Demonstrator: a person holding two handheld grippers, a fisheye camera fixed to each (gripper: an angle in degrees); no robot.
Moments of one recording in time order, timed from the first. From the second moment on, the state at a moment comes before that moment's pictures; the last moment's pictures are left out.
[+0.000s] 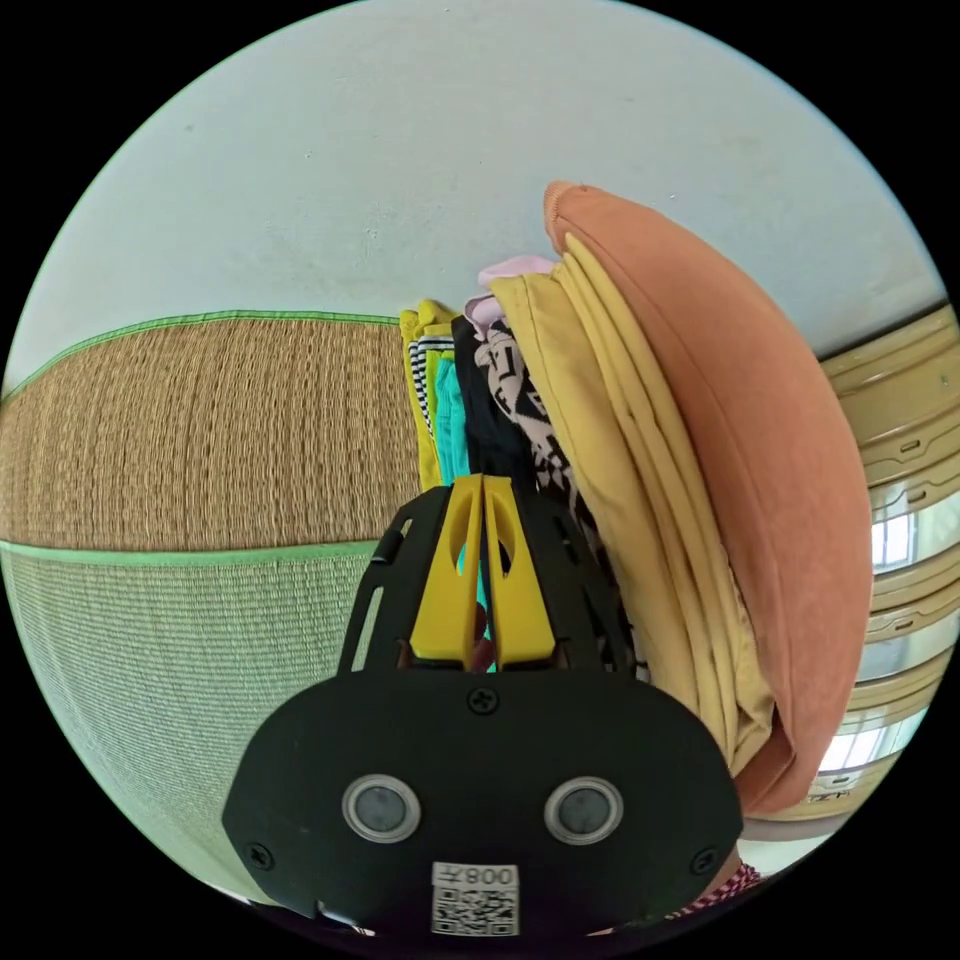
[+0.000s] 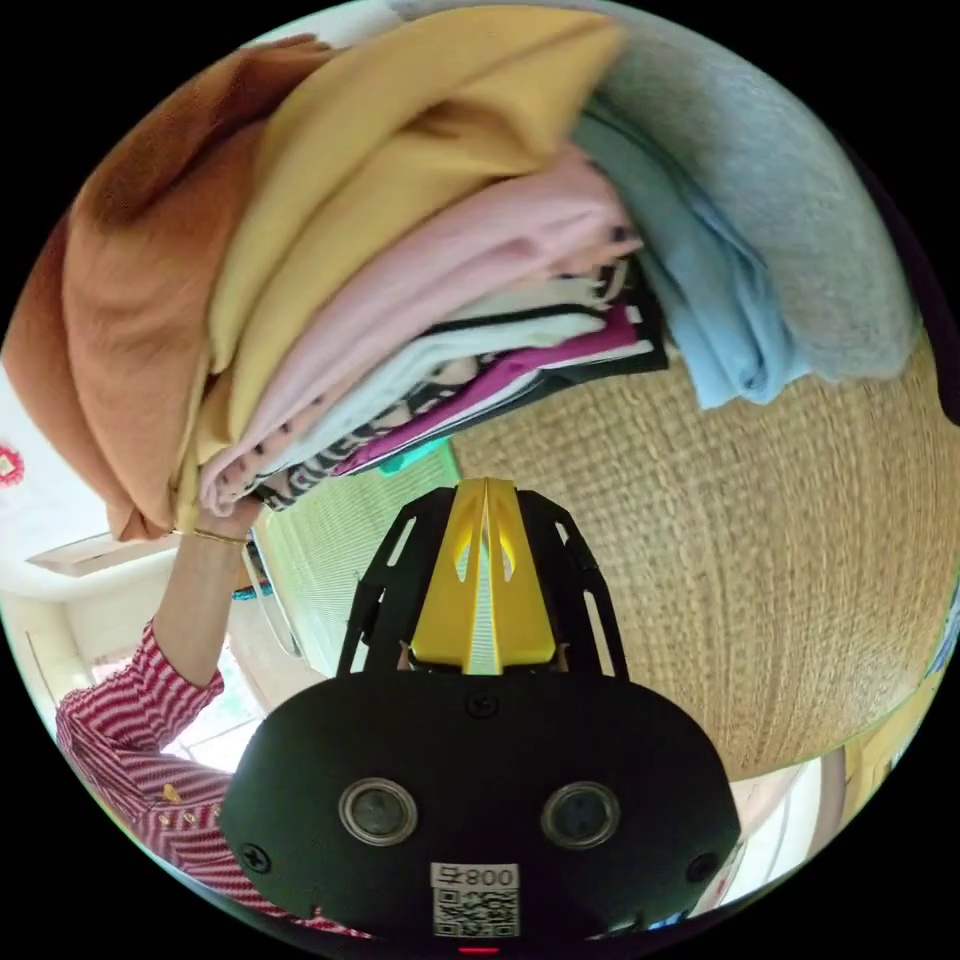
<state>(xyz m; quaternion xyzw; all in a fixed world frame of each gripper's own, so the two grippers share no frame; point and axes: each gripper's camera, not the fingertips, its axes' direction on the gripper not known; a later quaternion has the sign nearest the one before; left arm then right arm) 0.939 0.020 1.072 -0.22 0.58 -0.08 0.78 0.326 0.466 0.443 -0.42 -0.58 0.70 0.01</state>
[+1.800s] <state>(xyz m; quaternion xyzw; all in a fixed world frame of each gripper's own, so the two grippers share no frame) 0.829 0.676 0.905 -0.18 0.89 0.28 0.32 0.251 0.025 -0.072 -0.08 -0.13 0.87 0.46</state>
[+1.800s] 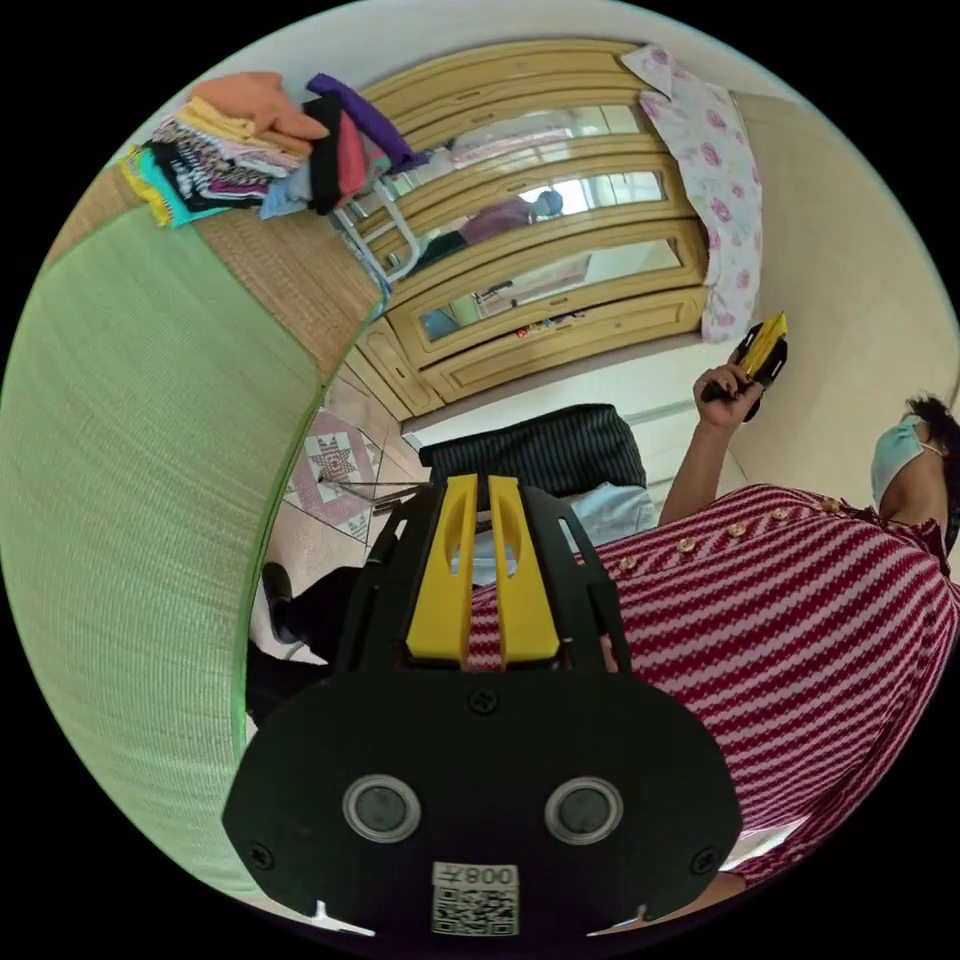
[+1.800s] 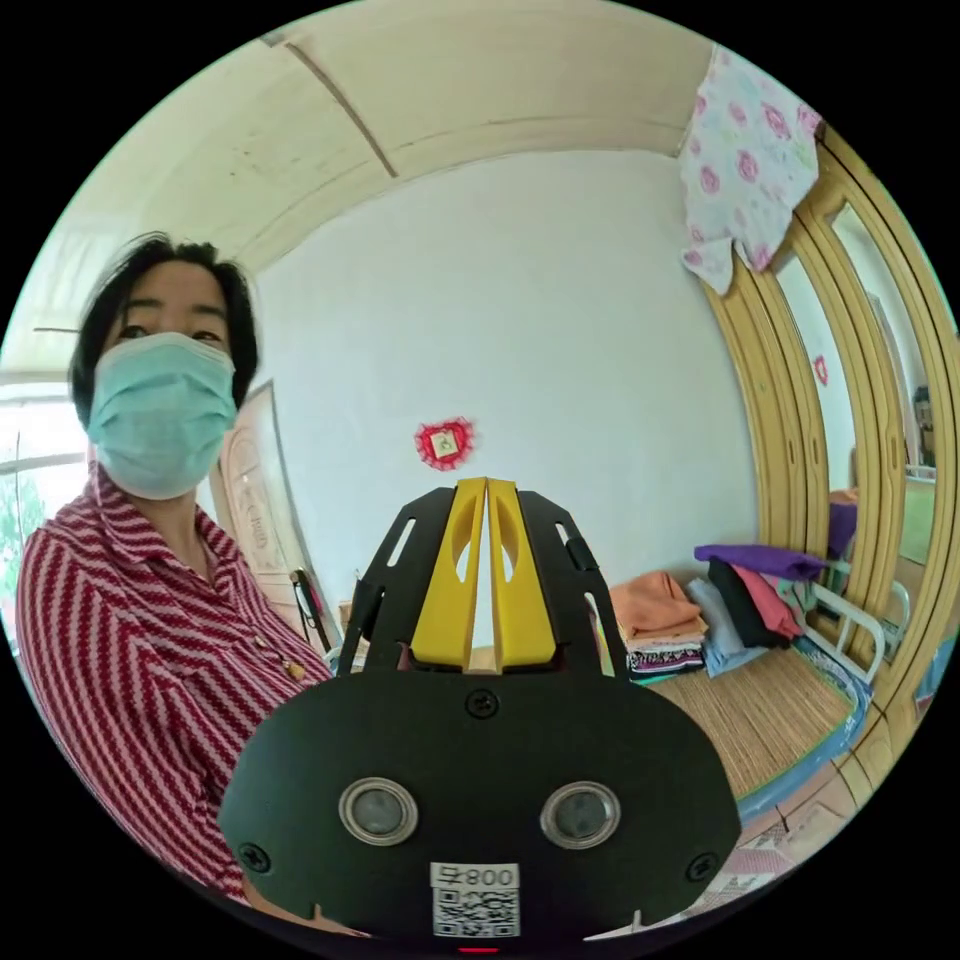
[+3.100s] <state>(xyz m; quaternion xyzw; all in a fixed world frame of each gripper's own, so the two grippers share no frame) 1.252 1.274 0.151 0.26 0.74 0.62 0.02 -0.206 -0.057 -0.324 -0.56 0.17 0.72 0.38</state>
